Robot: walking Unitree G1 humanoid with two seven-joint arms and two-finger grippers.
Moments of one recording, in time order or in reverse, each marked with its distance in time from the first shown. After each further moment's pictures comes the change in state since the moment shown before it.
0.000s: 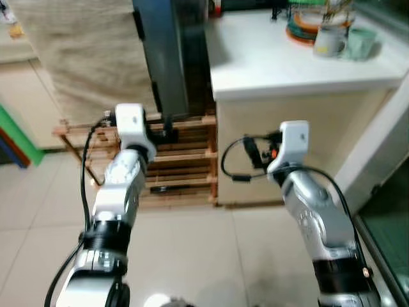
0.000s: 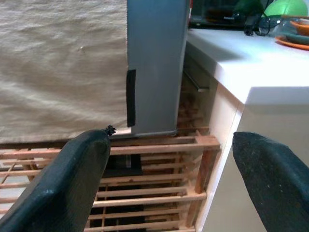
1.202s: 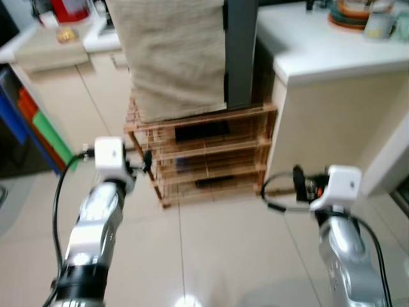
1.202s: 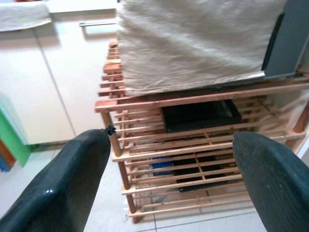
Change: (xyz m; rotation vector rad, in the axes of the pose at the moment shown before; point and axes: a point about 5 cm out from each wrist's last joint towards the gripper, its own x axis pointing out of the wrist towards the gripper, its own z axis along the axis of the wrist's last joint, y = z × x) left arm -0.054 0.036 -0.035 0.073 0.126 0.071; right arm -0.074 -0.064 -0.054 -0.084 -0.015 -0.379
